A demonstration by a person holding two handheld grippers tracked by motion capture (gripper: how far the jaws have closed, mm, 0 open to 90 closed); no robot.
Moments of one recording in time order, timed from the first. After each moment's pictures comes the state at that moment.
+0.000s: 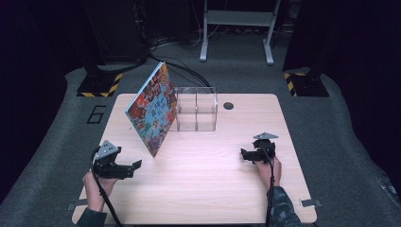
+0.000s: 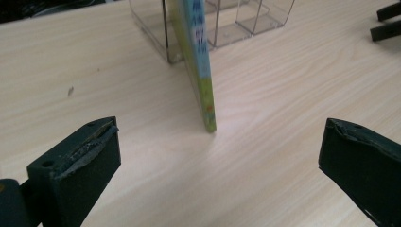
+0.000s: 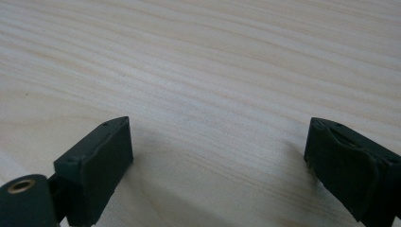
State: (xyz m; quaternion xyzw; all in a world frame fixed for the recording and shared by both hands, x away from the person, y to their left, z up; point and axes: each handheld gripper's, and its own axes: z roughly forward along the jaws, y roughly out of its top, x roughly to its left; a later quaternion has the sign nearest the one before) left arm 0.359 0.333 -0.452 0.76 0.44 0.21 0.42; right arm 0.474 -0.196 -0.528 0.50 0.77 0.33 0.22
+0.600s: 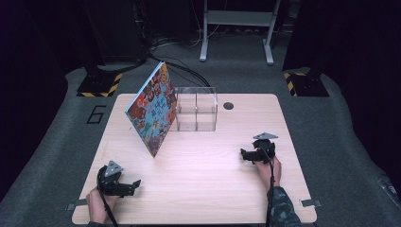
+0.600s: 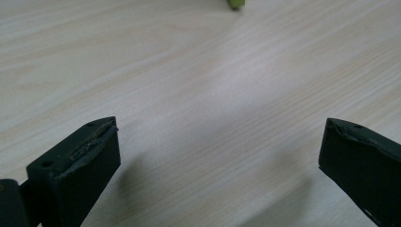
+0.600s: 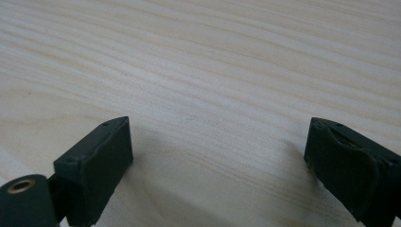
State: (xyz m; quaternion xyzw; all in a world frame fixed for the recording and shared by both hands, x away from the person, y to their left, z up) left arm 0.348 0.342 -0.531 0.80 0.46 0.20 0.34; right arm 0.473 -0.194 -0.528 0.51 0.76 0.34 0.22
